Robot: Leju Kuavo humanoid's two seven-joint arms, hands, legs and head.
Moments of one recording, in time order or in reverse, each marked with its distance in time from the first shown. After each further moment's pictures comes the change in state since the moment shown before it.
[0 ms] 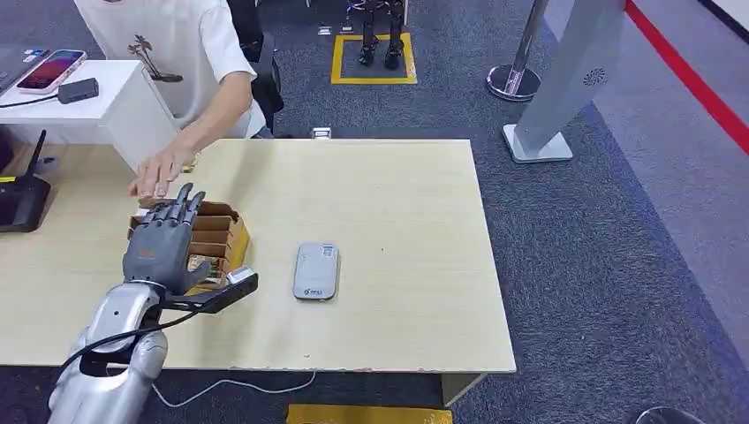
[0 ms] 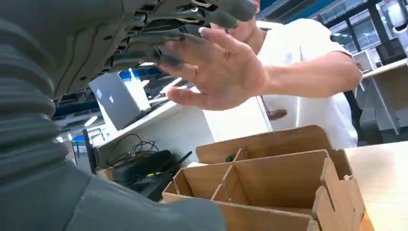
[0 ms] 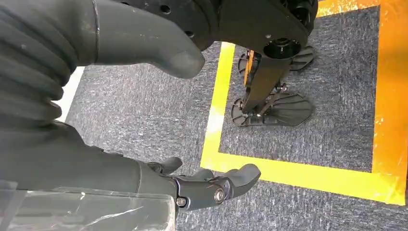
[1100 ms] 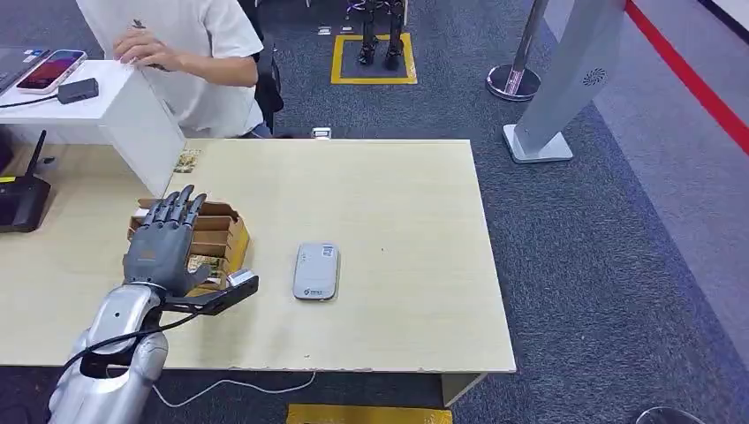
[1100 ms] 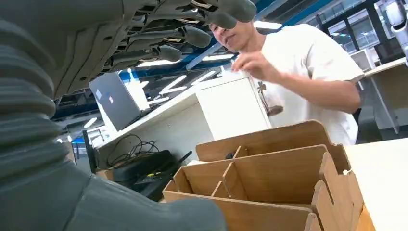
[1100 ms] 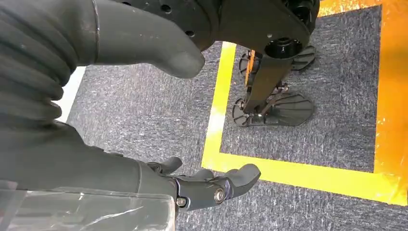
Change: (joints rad) left arm 0.006 0.000 0.000 0.000 0.000 0.001 0.000; right arm 0.000 0.000 0.000 0.000 0.001 0.000 0.005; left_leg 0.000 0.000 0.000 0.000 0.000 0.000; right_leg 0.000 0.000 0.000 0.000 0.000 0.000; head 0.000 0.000
